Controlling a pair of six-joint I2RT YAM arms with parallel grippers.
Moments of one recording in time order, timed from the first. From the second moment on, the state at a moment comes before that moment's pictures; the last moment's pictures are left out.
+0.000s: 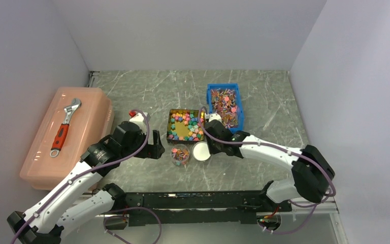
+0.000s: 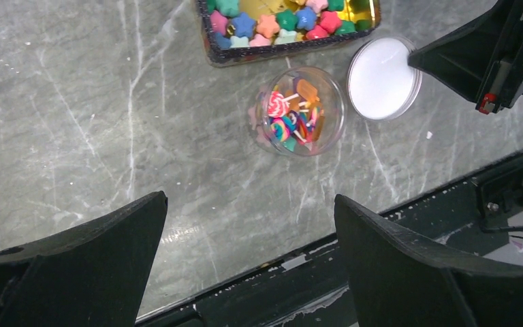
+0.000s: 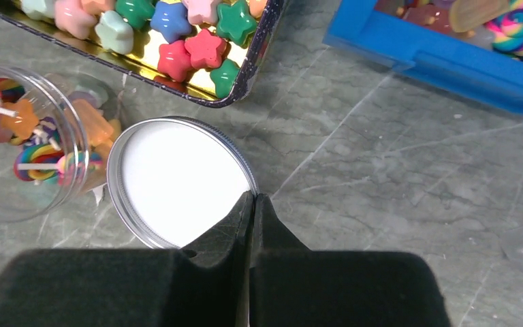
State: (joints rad) left arm -0.65 0.77 0.82 -0.77 -0.07 -0.49; right arm 0.85 1.41 0.82 -0.37 0.23 0.47
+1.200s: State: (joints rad) left arm -0.65 0.81 0.80 -0.47 0.46 -0.63; right arm 1.05 1.04 0.87 -0.32 0.17 0.38
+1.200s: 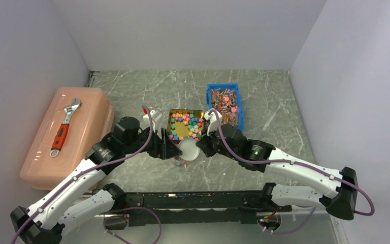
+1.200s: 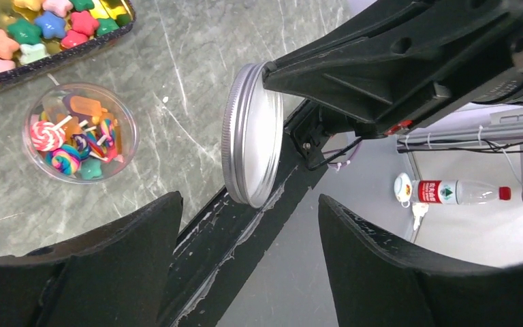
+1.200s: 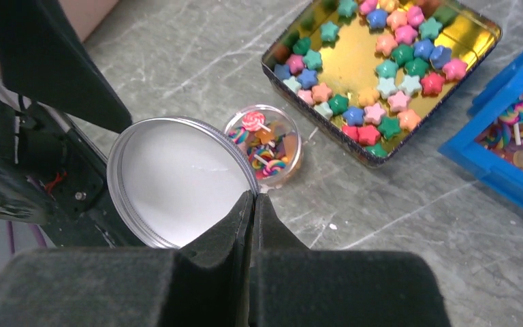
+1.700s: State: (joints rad) left arm -0.65 0.82 0.79 -0.42 0.53 -0.64; right arm 1.13 1.05 0.92 -0.29 0.27 0.36
